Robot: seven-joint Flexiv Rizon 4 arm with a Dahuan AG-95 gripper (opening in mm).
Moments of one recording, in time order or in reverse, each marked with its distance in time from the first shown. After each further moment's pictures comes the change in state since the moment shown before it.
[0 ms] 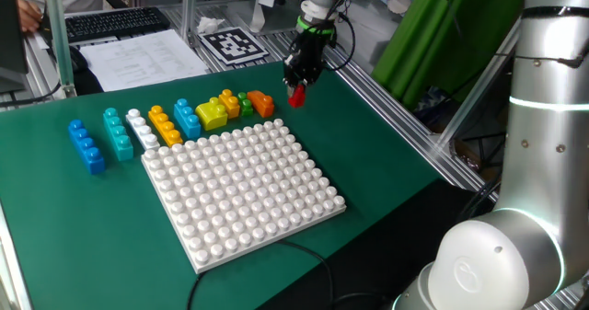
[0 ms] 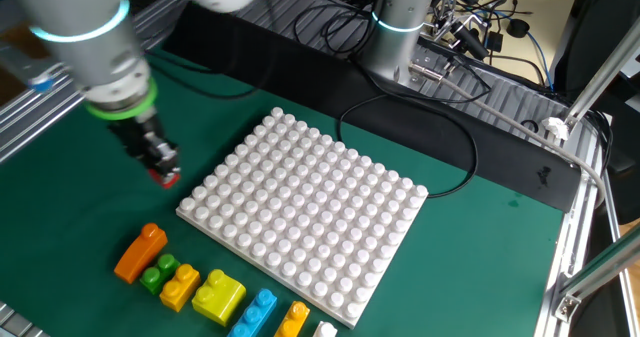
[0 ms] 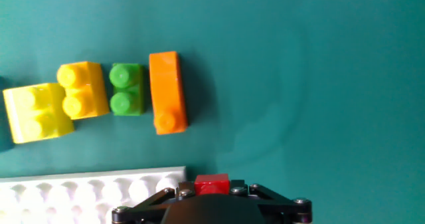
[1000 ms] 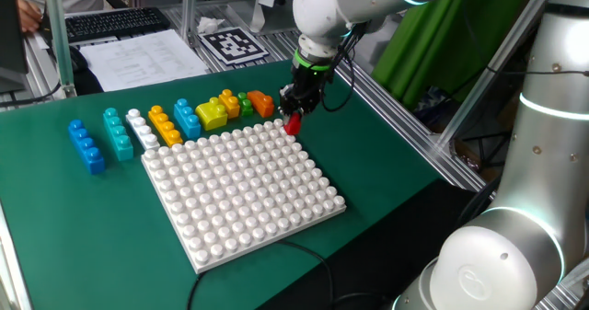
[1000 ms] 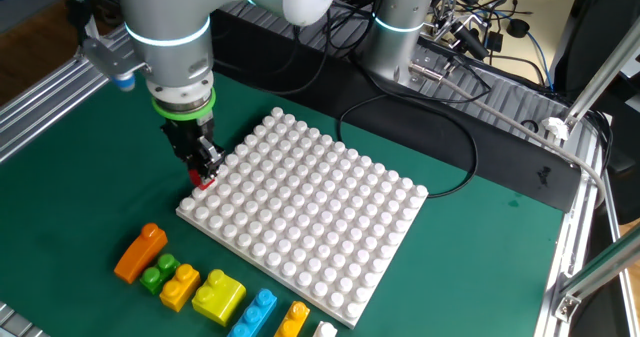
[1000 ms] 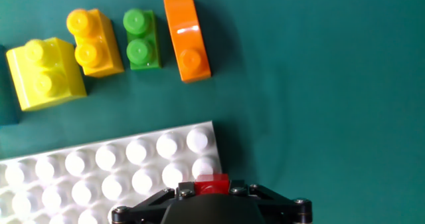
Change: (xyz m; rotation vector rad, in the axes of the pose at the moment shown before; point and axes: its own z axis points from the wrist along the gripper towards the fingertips) arm 0.040 0.022 0.043 0.008 -0.072 0.045
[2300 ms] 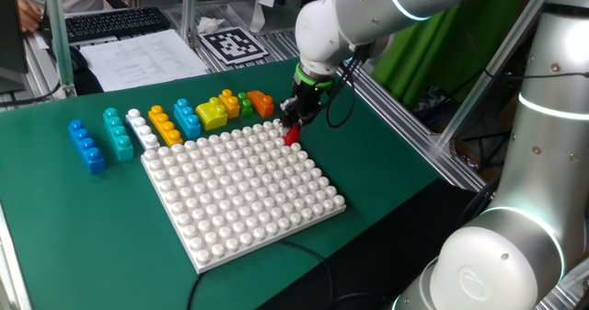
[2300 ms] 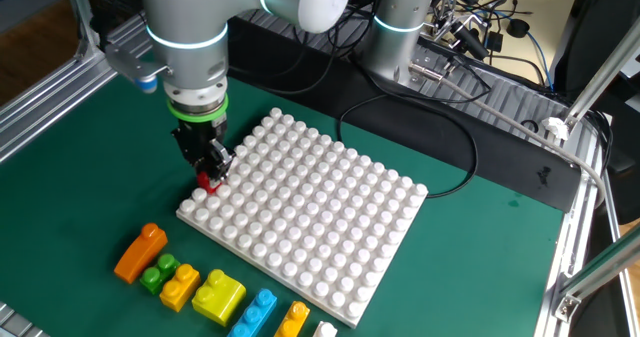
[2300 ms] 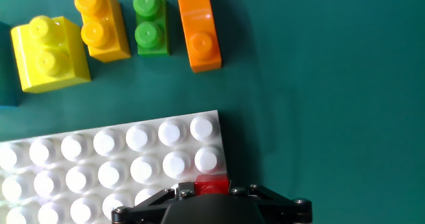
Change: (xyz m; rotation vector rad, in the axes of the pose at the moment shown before) arm 0.014 0.003 0.026 -0.014 -0.056 -0.065
